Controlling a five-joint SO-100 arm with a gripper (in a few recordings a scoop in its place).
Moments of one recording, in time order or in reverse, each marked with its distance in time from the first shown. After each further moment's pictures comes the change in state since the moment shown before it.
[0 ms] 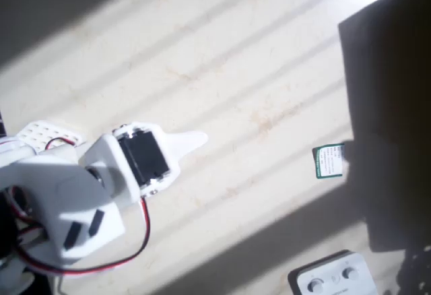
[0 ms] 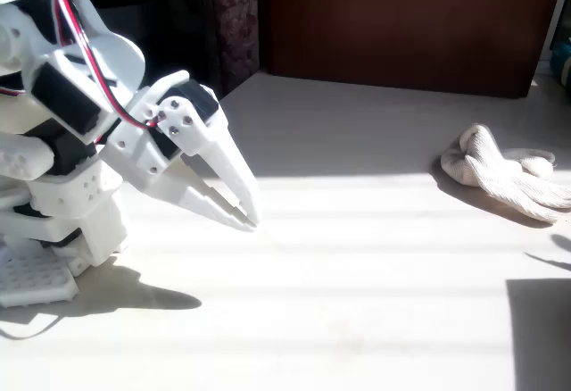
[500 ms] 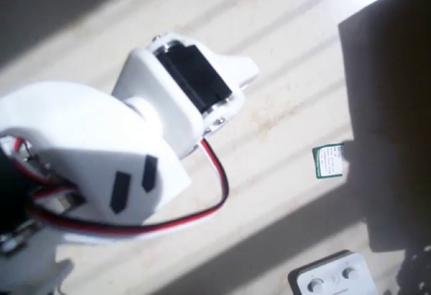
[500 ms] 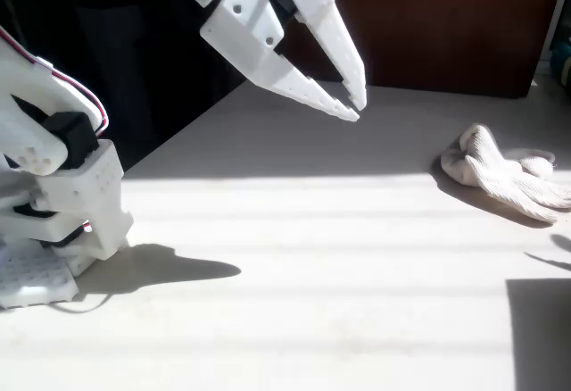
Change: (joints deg) arm -14.6 -46.2 -45.9 0.0 0.1
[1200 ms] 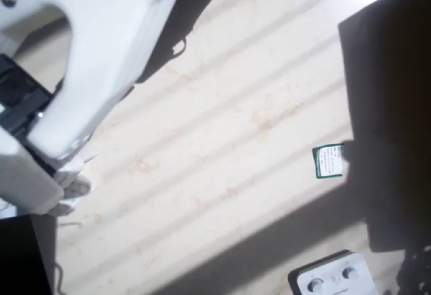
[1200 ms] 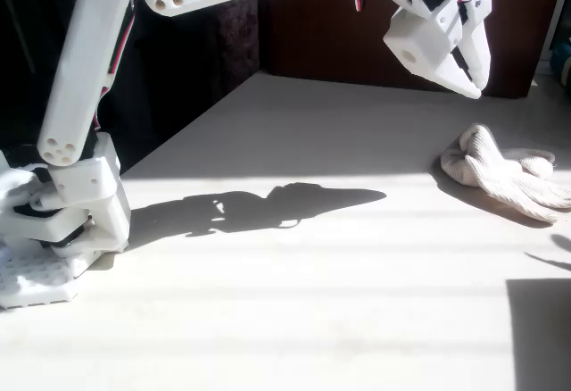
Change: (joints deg) arm -14.9 -66.7 -64.1 0.0 1.1
